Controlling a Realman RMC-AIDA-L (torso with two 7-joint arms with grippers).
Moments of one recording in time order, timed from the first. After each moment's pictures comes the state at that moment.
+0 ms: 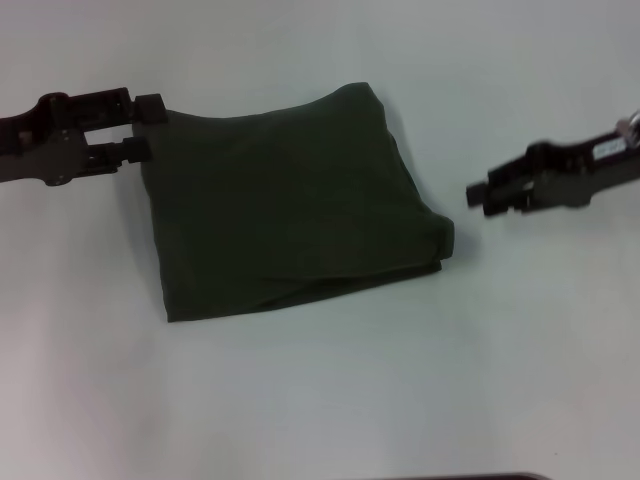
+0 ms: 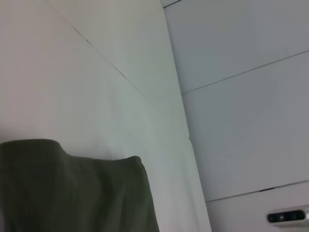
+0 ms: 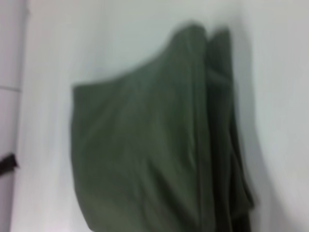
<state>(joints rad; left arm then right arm) -0.46 -2.04 -2.53 -0.83 -1.14 1.70 -2.52 0.68 1.91 -0.77 -0.58 -2.29 -1.60 2.57</state>
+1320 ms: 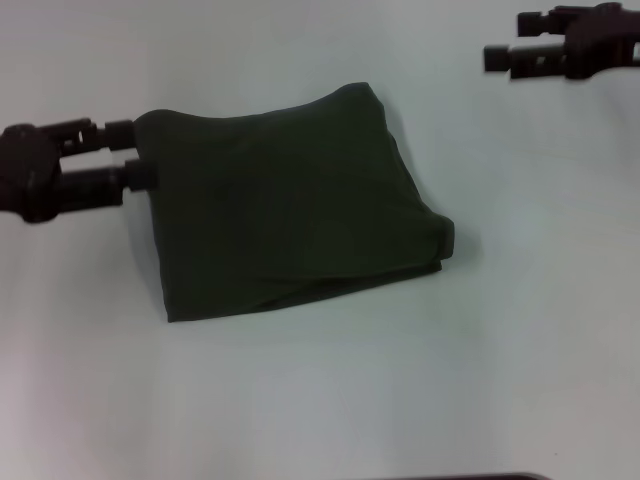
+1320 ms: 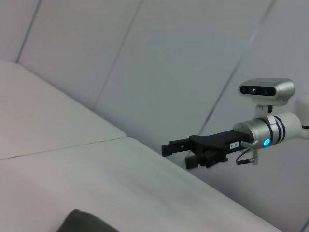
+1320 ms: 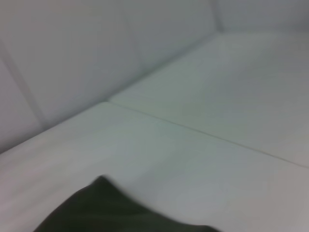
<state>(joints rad) -0.39 -2.06 -2.56 -0.95 -1.19 1.91 -1.72 0.59 2.01 -0.60 -0.86 -2.12 -1.53 1.70</state>
